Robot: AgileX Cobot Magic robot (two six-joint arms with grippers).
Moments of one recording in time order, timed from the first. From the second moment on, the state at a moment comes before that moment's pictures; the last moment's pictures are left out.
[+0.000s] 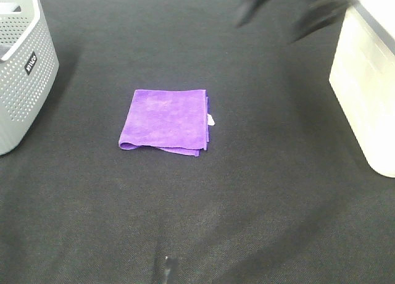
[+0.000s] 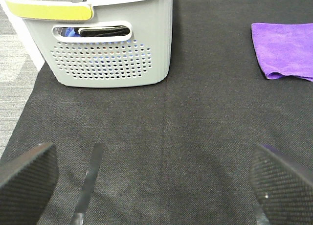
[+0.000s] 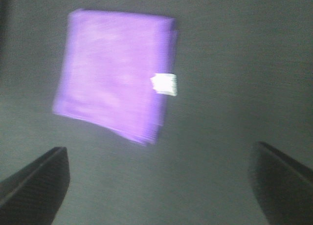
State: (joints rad) left arm -0.01 0.00 -0.49 0.06 1.05 -0.04; right arm 0.26 1.95 -1.80 0.31 1.09 0.03
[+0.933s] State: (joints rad) left arm -0.01 0.00 -0.49 0.06 1.05 -0.04; right arm 0.30 2.49 -2.01 0.60 0.99 -0.02
